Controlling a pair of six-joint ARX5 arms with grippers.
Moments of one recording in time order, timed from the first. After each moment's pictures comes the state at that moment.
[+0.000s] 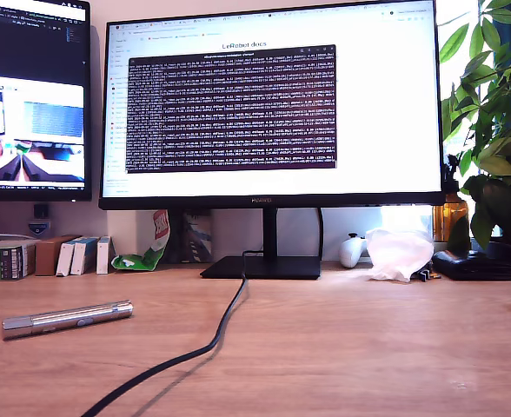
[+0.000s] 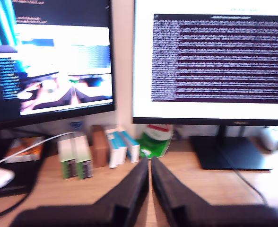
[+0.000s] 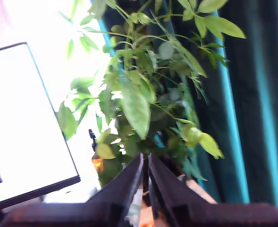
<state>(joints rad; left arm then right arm) 0.01 0.05 0.29 -0.21 0.20 -0.10 -0.06 0.01 0.49 -0.41 0.27 0.21</state>
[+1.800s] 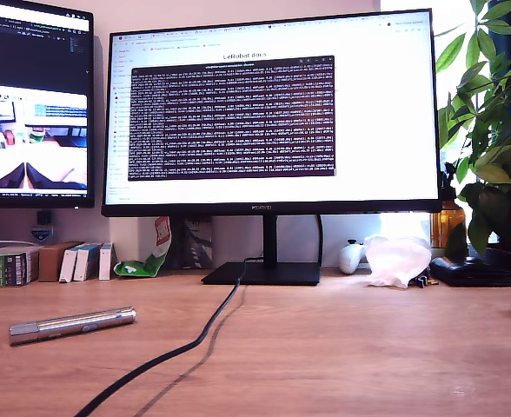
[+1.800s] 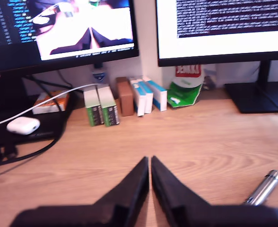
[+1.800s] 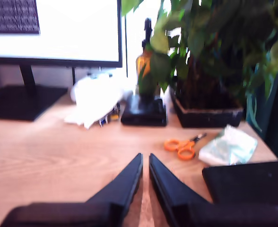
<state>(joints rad) 0.00 0.00 0.01 -0.12 0.03 0.00 -0.06 0.01 0.01 -0.12 -0.02 -0.05</state>
